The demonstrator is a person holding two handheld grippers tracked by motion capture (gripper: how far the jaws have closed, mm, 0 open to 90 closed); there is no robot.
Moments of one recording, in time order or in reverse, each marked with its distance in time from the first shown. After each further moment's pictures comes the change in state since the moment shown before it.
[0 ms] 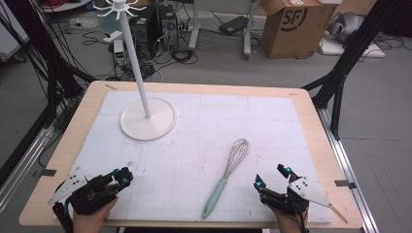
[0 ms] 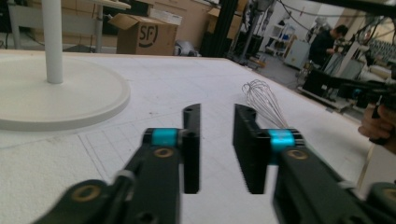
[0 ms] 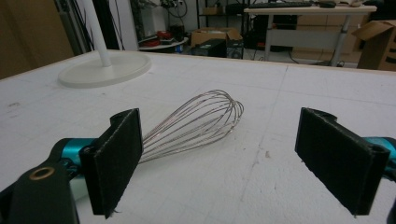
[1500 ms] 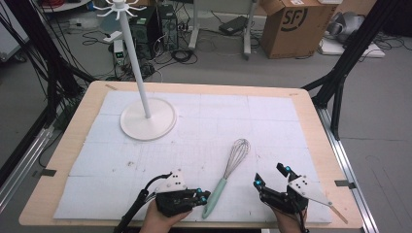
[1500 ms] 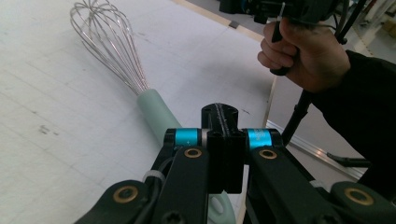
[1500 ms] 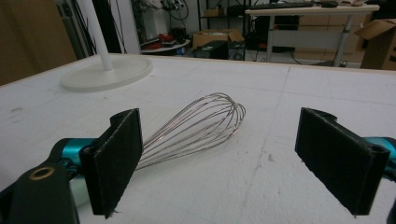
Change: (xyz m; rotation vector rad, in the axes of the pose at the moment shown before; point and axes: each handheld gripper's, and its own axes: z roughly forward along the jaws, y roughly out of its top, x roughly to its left) left arm -0.118 -0.012 0.144 0.384 -0.384 0.076; right arm -0.001 0.001 0.003 -0.008 0.005 0.019
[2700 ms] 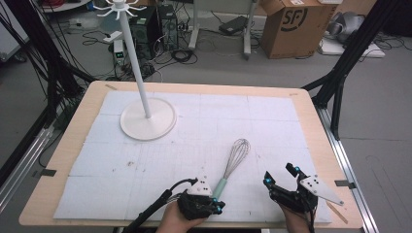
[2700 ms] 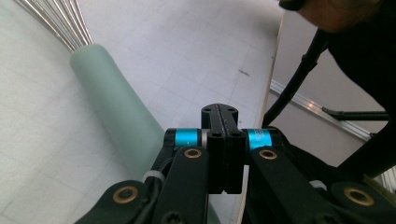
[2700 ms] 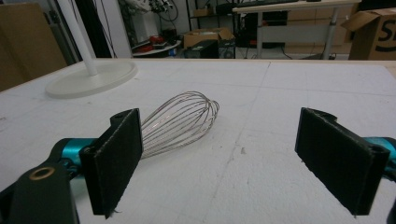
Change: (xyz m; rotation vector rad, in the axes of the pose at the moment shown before) left arm -0.009 -0.007 0.056 0.223 -0.035 0.019; right arm -0.023 0.000 -0.009 0.000 -0.033 0.047
